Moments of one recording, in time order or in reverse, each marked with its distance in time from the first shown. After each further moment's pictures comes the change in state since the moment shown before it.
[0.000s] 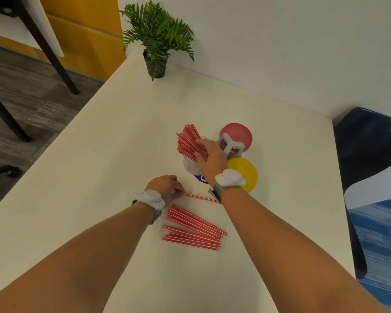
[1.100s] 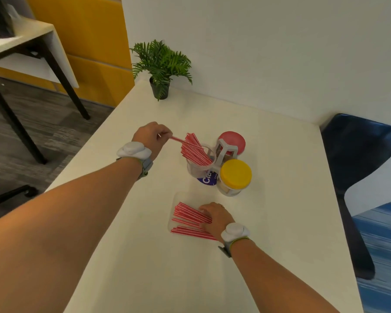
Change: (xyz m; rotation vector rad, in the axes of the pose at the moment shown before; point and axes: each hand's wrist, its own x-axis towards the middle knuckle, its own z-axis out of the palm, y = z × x) left_hand -0.015 0.022 -0.136 -0.133 0.625 0.001; right_hand -0.134 0.038 0.005 -0.270 -0.456 0.185
